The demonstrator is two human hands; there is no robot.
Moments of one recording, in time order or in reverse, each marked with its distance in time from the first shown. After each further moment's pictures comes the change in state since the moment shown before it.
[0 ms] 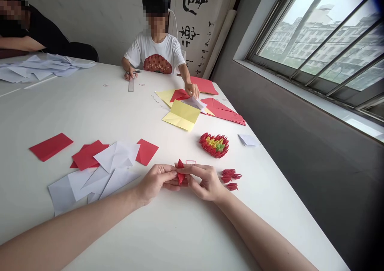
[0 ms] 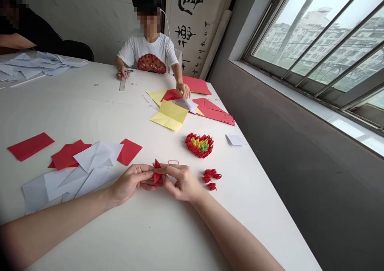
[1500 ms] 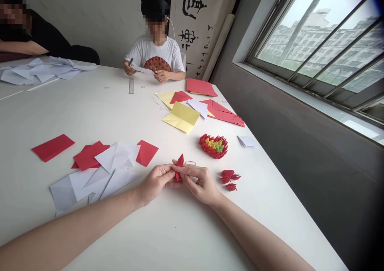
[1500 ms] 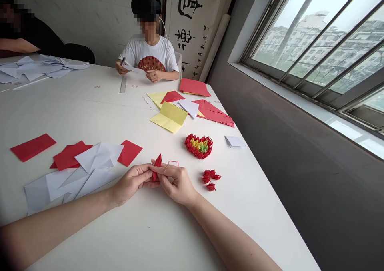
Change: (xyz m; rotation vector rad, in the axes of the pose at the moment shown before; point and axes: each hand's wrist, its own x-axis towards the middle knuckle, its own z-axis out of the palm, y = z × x) left_hand 0.001 -0.006 0.002 -0.021 0.000 0.124; right_hand 0.000 -0.008 0.010 0.320 -0.005 0.359
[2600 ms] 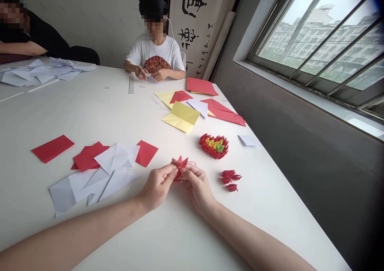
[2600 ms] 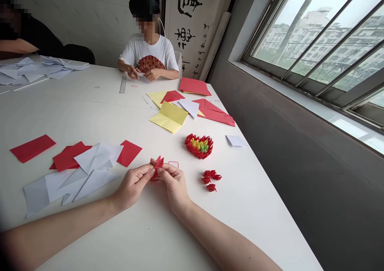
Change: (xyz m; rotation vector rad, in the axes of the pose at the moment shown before) left_hand -0.002 -0.005 0.013 0.273 0.119 0.199; right_hand 0.002 0.000 0.031 0.810 0.301 0.362
